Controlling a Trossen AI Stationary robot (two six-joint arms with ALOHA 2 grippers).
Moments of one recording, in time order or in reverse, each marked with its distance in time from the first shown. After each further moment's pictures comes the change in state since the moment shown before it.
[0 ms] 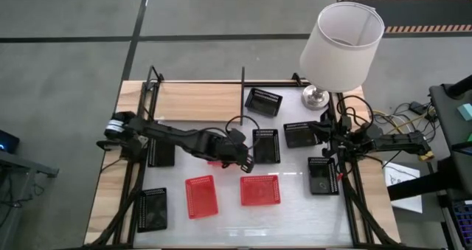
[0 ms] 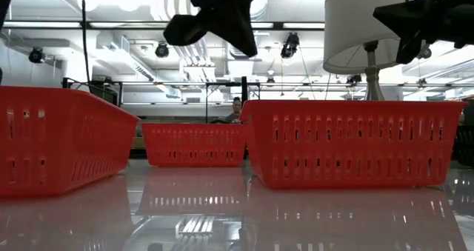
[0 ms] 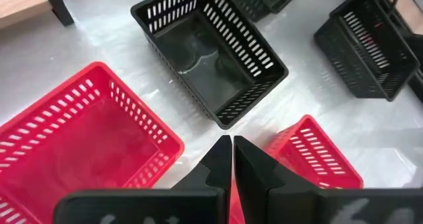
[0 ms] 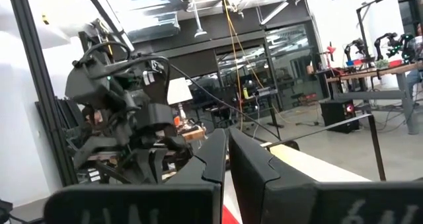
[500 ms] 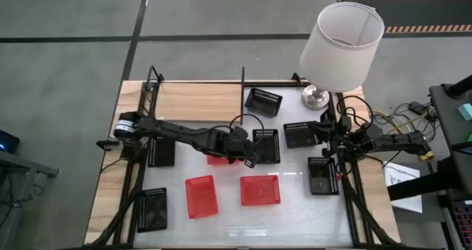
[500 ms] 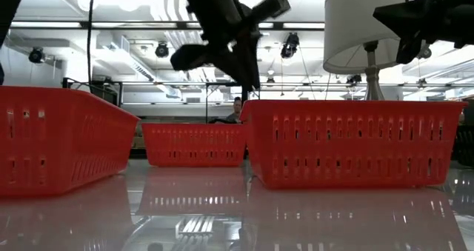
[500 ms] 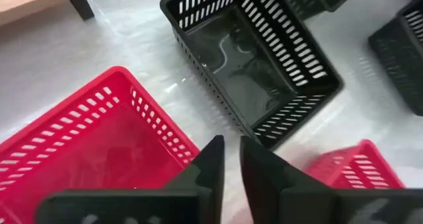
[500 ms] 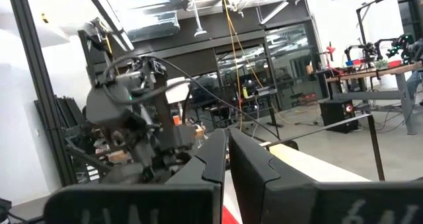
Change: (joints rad) left arm 0.058 0.086 -0.028 0.036 0.010 0.000; right arm 0.000 0.000 0.001 -0.001 0.000 -0.004
